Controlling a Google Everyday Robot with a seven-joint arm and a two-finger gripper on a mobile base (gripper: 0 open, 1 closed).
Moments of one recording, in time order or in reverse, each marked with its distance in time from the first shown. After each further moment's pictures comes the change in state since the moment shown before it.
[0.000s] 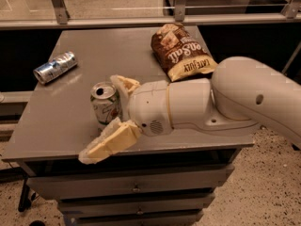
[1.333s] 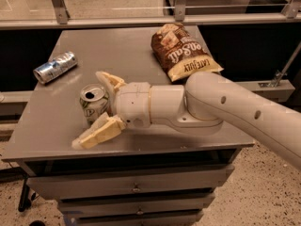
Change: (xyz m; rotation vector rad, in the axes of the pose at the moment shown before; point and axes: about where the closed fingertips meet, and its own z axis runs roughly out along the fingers) arm 0.009 -0.043 0.047 0.007 -0.169 -0.146
